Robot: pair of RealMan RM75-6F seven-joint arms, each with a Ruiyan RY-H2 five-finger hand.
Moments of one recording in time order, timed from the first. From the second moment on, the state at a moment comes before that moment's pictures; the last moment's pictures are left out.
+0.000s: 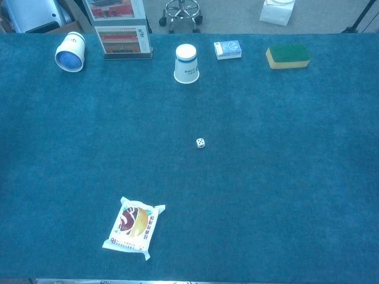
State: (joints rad) left arm -0.11 -1.32 -0.14 -1.49 1.53 1.60 -0.07; right arm 0.25 -1.13 -0.04 -1.74 -1.58 1.66 -0.24
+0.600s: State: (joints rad) left arm -0.14 -1.34 -0.15 -1.43 1.50 1.57 -0.13; right arm 0.00 -1.23 -0.01 -1.60 -1.50 1.85 -0.15
